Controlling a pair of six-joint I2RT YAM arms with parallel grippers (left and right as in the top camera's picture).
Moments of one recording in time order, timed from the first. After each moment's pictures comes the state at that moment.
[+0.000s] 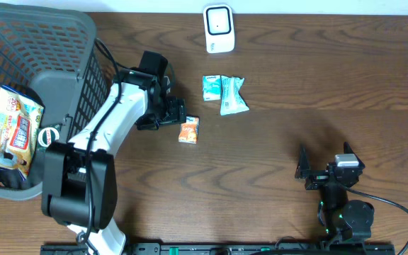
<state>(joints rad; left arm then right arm) -0.25 1.85 1.34 -0.94 0.19 -0.35 0.04 0.01 0.01 -0.07 -0.01 -0.01</state>
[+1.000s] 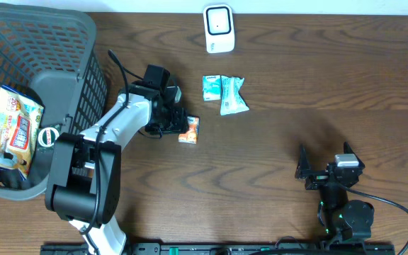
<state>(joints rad) -0.25 1.88 1.19 -0.71 0.31 -0.22 0.04 0.01 0.01 -0.07 -0.01 -0.01</state>
